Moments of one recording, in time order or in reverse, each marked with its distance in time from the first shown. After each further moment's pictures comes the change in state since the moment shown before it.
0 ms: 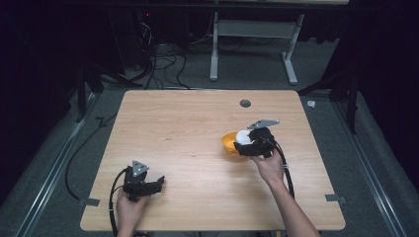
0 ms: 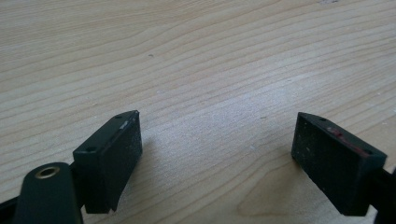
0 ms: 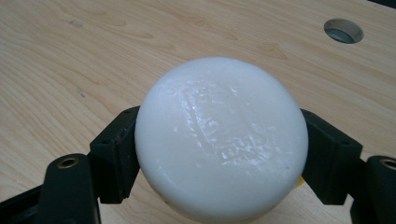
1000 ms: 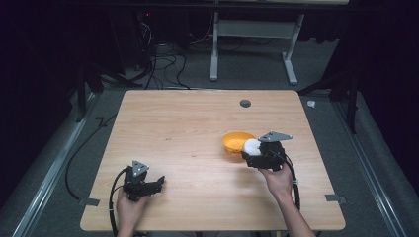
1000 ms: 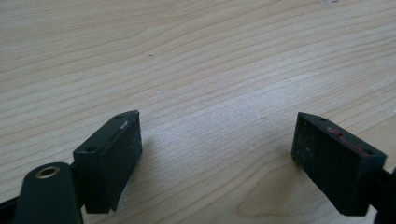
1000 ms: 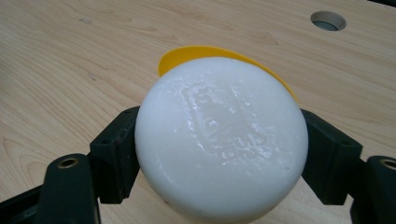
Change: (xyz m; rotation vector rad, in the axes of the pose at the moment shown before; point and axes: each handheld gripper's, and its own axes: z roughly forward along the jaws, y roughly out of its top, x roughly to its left) left arm 0.000 0.000 0.000 0.000 -0.001 0.000; right arm 0.003 -0.036 -0.029 -0.061 -0.010 0.022
